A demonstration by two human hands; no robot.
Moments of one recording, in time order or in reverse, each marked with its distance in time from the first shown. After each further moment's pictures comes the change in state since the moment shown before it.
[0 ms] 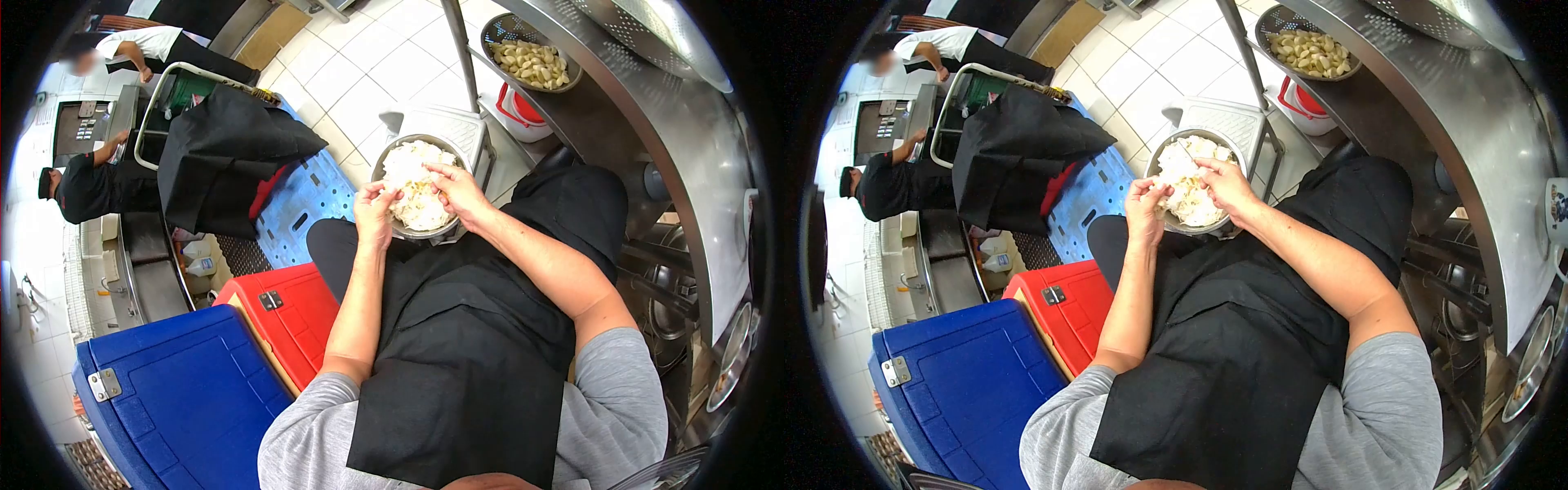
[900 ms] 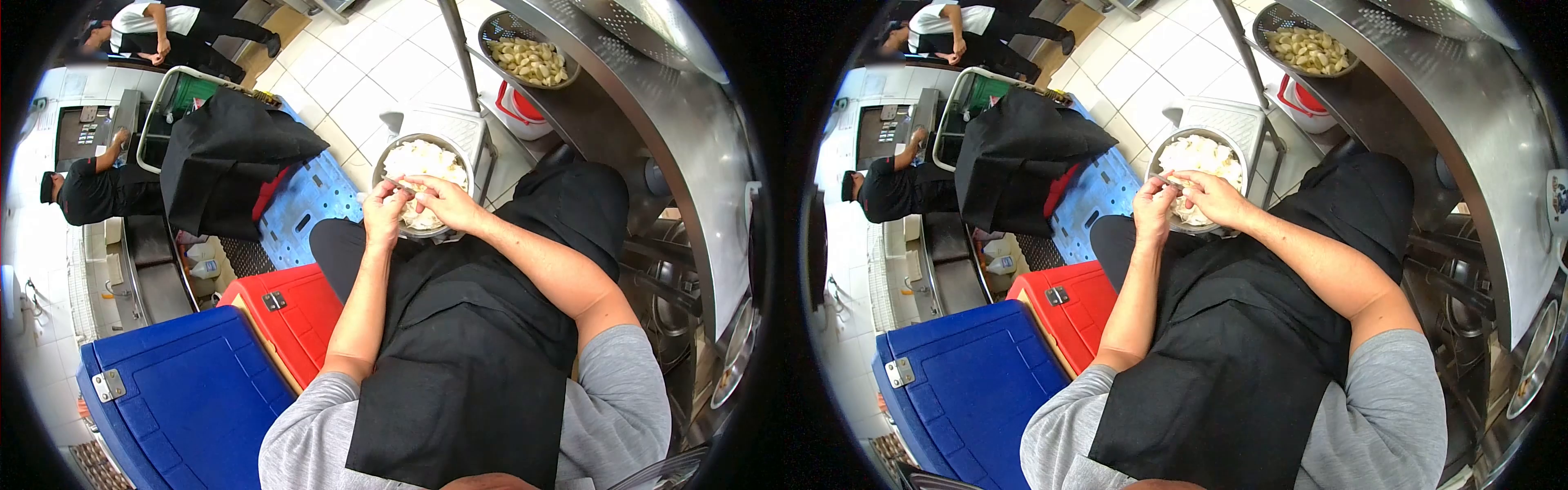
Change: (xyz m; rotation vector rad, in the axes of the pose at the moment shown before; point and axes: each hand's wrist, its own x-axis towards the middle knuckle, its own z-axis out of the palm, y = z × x) left_hand -0.004 0.002 0.010 0.214 -0.086 -0.023; right_hand -0.012 -0.001 0.010 -0.555 -0.250 -0.269
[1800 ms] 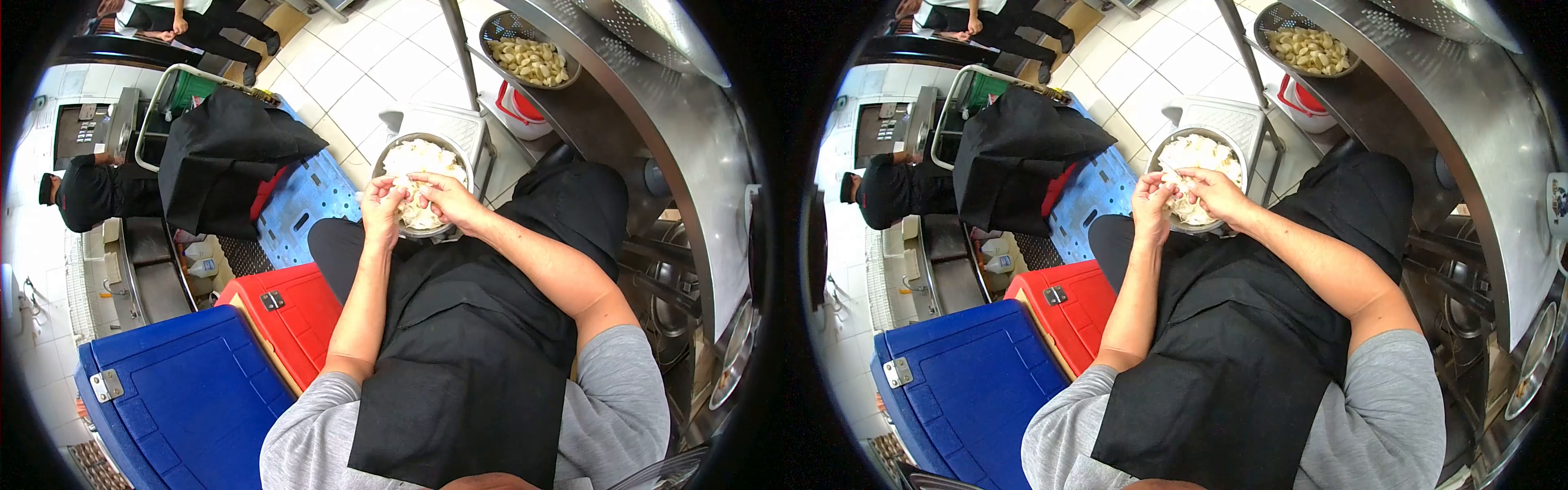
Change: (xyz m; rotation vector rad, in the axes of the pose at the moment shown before) left_hand 0.003 -0.005 -0.002 -0.172 0.012 0.033; right_hand 0.000 0.004 -0.001 0.493 -0.004 0.228
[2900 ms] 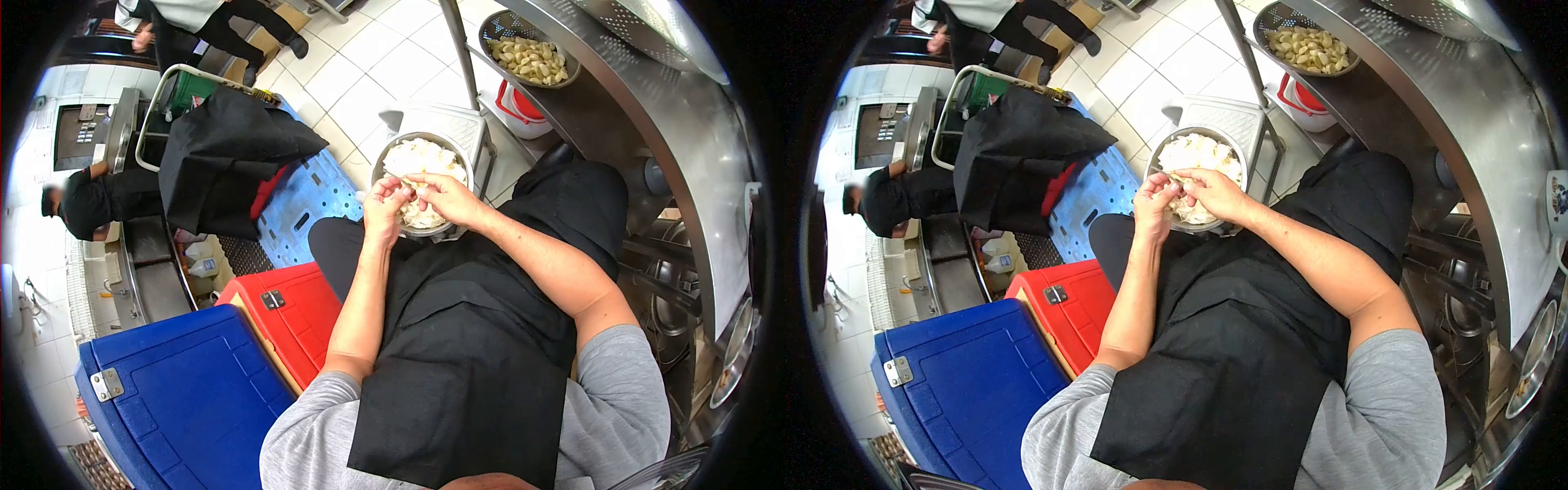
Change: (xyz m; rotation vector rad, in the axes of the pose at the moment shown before) left_hand 0.000 0.001 -0.001 -0.006 -0.046 -0.086; right_hand 0.000 -0.011 0.001 -0.355 -0.055 -0.186
